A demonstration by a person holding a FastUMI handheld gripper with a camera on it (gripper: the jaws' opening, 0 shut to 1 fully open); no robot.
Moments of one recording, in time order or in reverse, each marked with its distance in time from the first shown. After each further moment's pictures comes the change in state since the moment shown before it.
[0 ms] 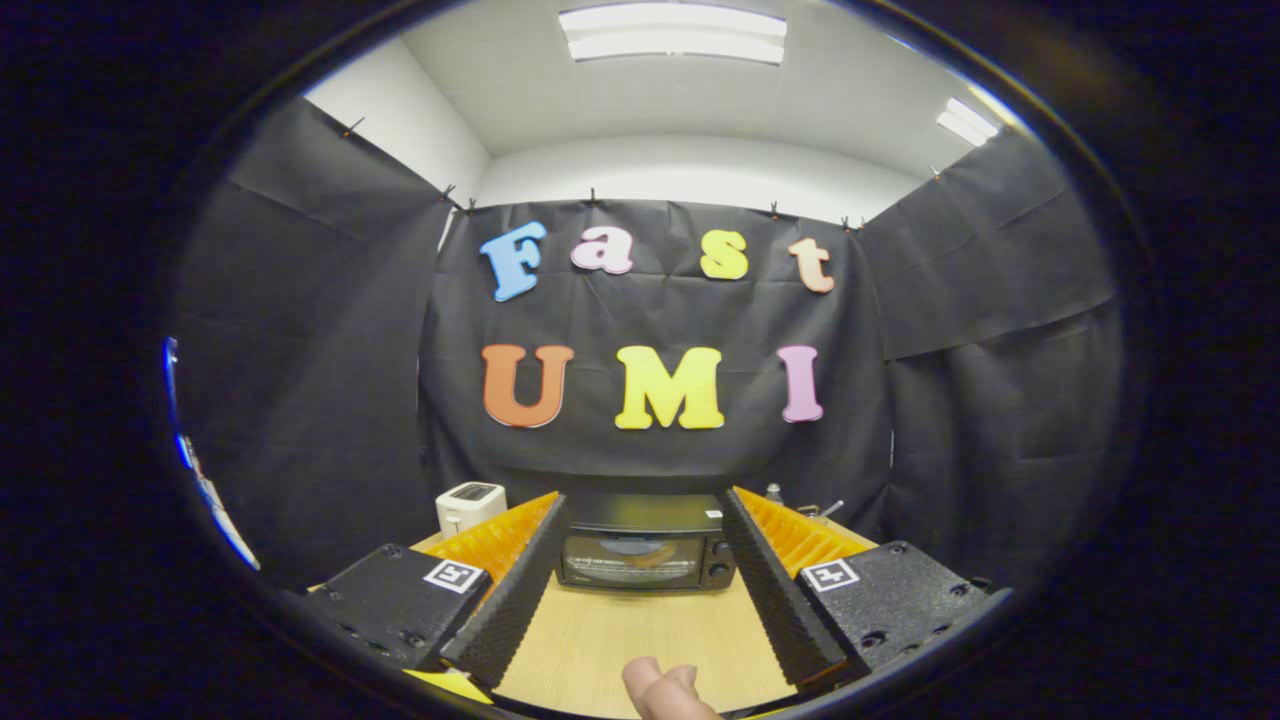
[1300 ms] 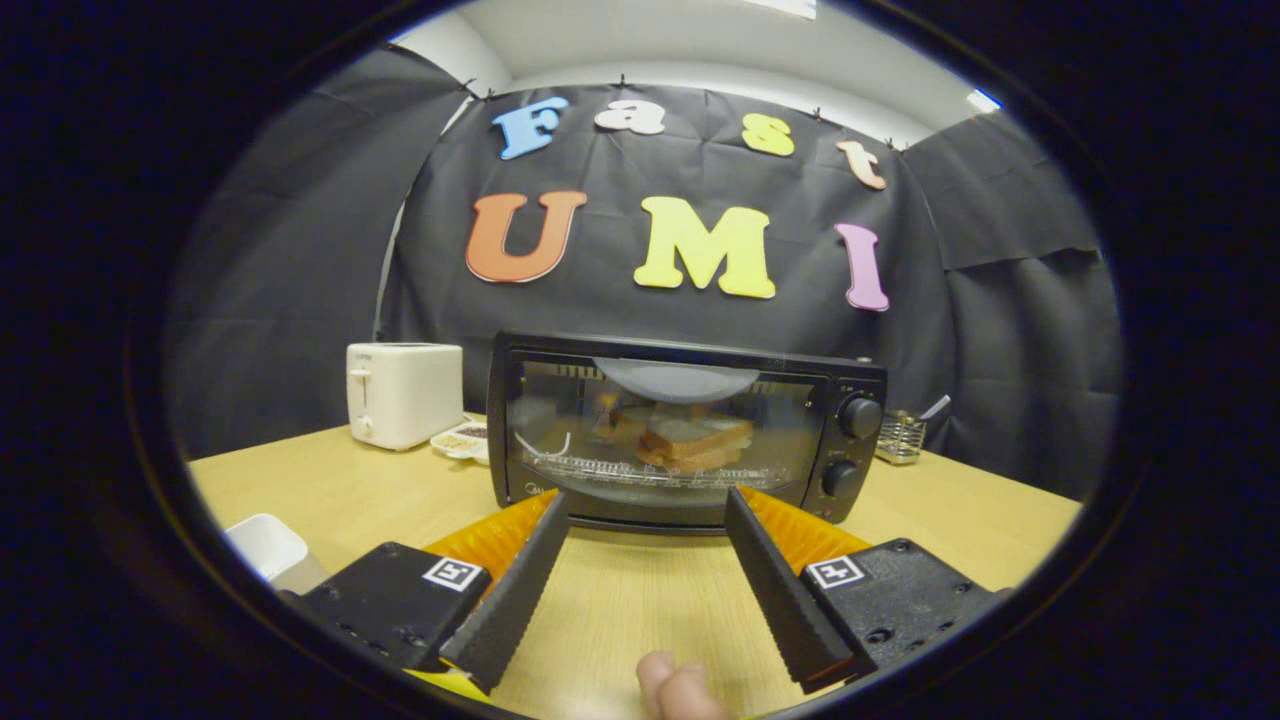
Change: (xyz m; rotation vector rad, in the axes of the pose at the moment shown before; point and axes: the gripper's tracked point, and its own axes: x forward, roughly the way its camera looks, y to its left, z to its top) arm 0.230 0.052 -0.324 -0.087 0.170 0.052
